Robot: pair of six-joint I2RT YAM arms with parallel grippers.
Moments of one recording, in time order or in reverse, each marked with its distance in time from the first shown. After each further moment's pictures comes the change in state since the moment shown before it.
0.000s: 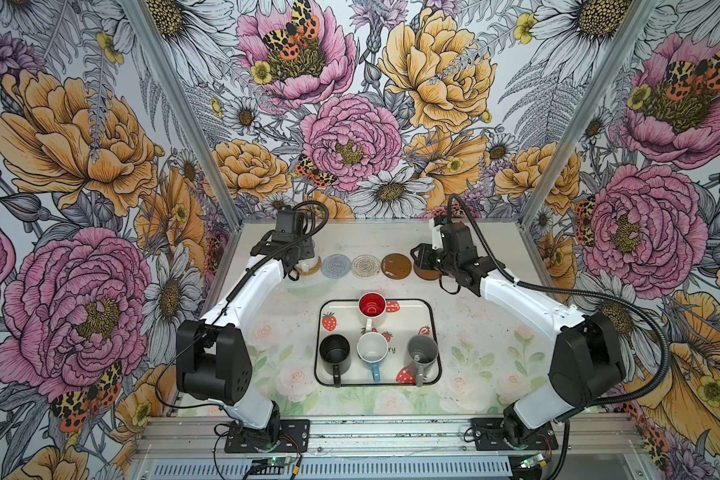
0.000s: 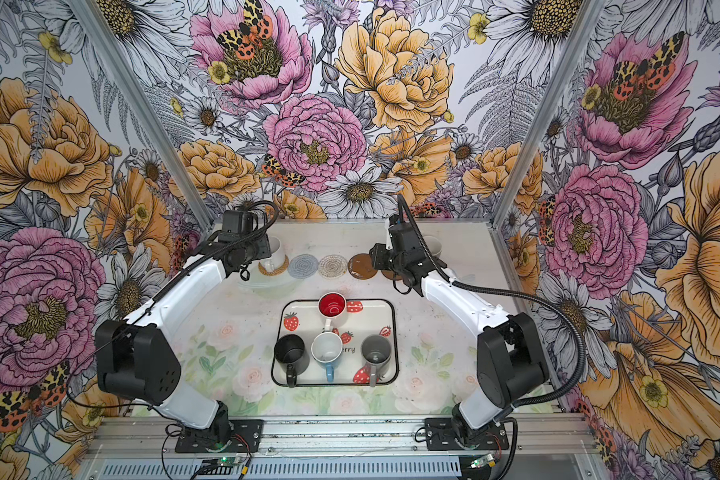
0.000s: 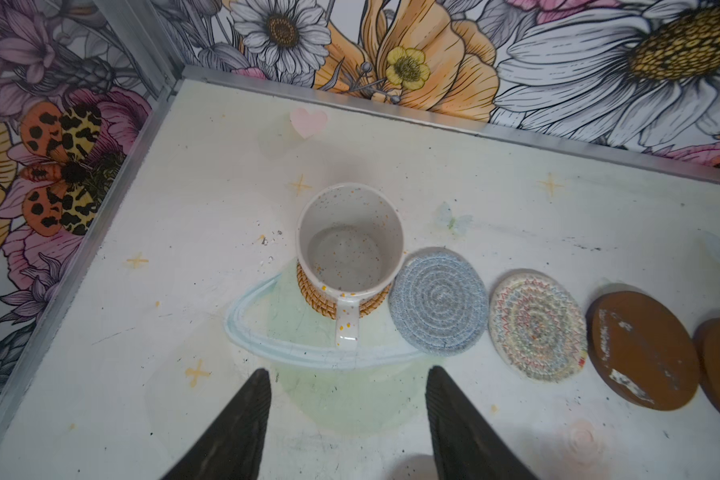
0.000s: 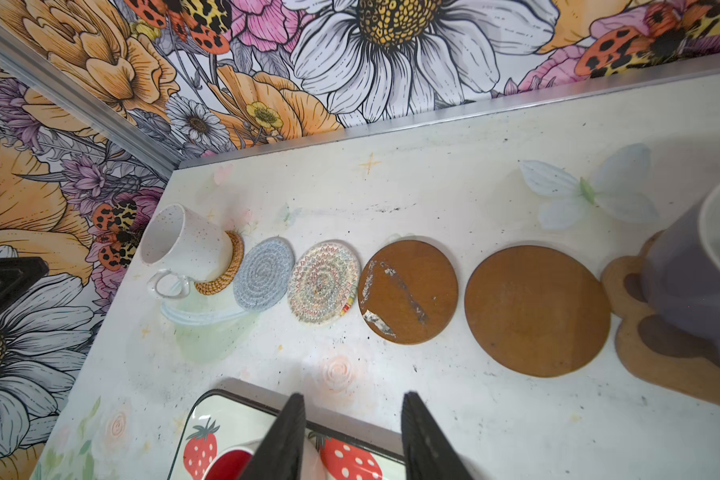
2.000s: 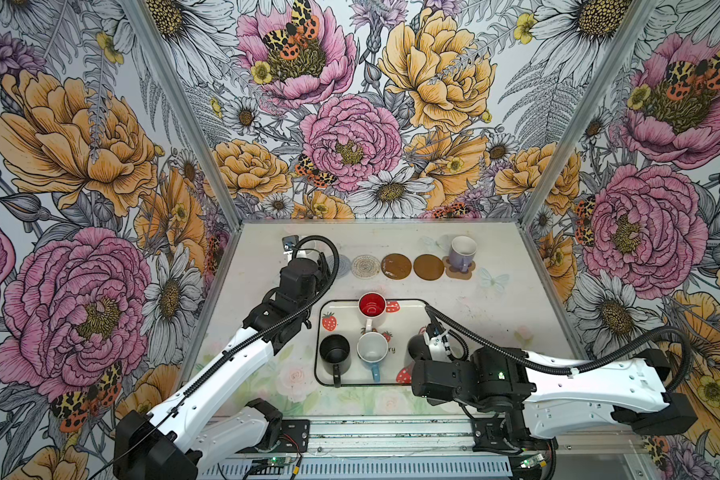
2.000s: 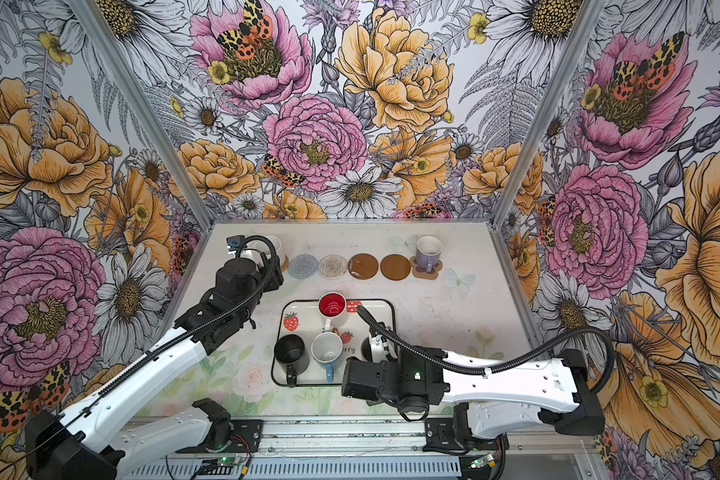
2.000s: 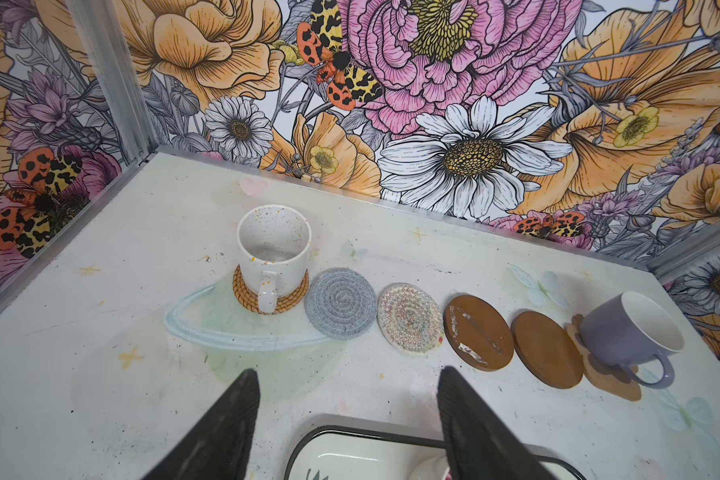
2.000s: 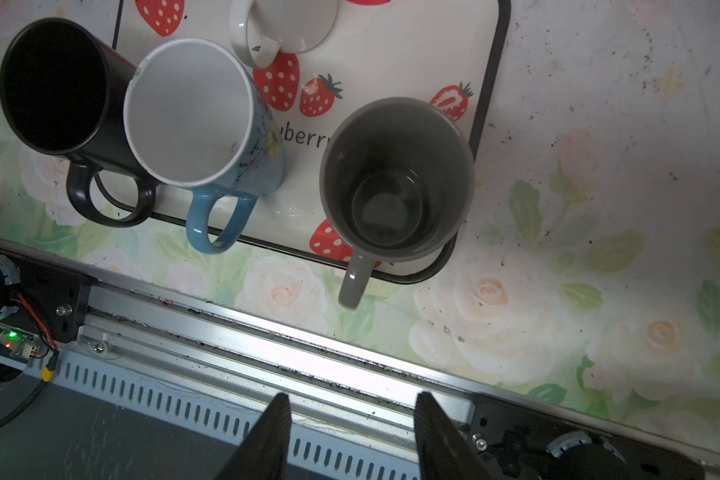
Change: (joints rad) left arm -0.296 -0.494 -0.463 0.304 -0.206 -0.142; right arm 1.037 -0.341 -0.074 -1.002 0.436 0.757
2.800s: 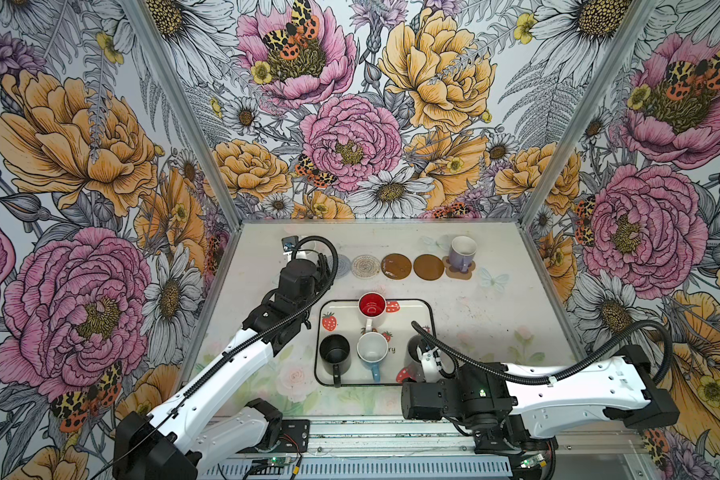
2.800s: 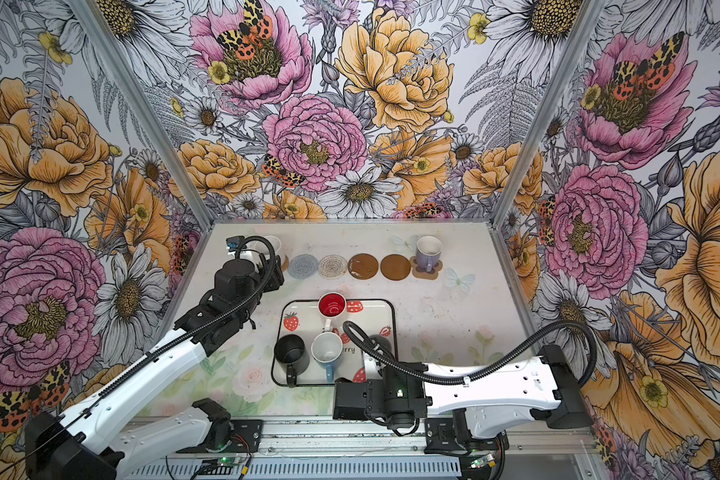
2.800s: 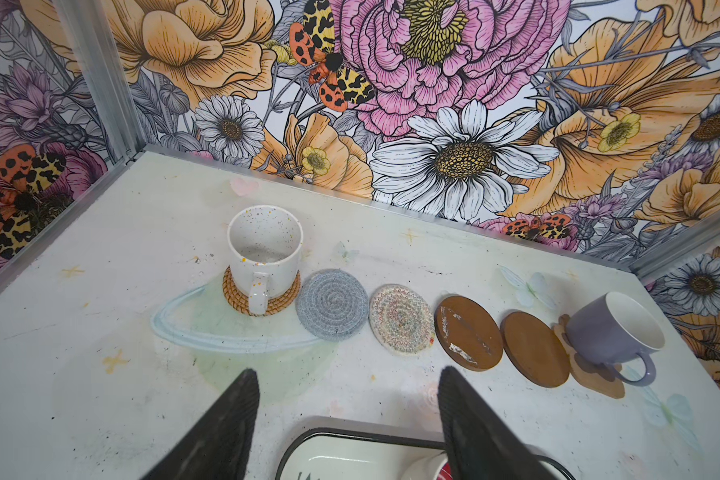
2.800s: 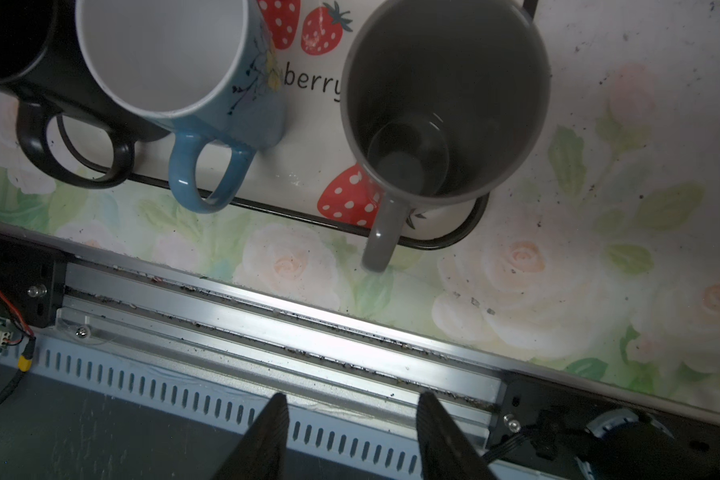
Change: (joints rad) left arm 0.005 -0.010 -0.018 0.029 0.024 -0.007; right arm 0.085 0.062 -0.050 0.042 -0.023 0.127
